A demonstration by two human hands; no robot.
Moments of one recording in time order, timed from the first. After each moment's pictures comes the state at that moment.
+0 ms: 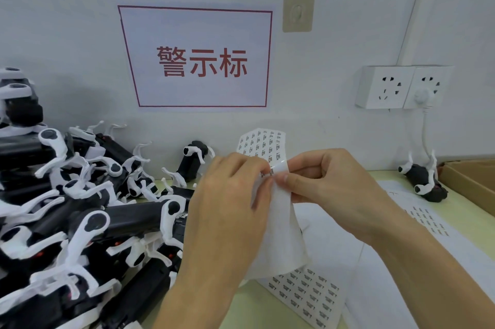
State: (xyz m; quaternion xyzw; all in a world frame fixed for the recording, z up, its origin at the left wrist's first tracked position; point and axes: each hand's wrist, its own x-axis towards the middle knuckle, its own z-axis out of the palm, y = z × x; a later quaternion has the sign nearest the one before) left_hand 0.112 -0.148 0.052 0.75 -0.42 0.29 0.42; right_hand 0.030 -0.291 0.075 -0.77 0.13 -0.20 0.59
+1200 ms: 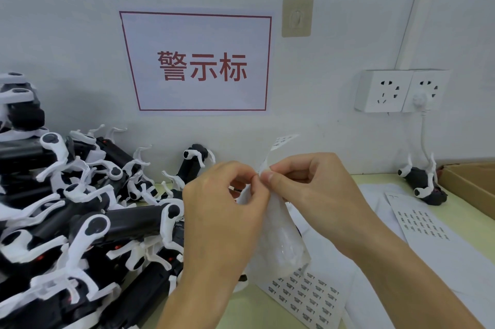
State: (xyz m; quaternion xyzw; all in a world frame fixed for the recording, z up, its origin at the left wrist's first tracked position) left_hand 0.108 -0.149 0.056 0.72 -0.34 0.22 0.56; right_hand 0.037 -0.265 0.076 -0.77 0.11 -0.27 0.56
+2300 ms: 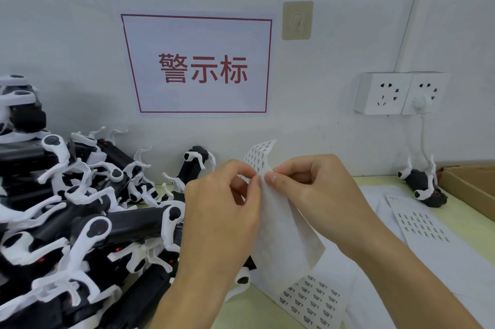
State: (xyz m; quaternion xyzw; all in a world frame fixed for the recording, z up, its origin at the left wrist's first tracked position) left_hand 0.112 -0.144 0.060 0.74 -0.34 0.14 0.57; right_hand 0.037 -0.267 0.076 -0.78 0.14 -0.27 0.54
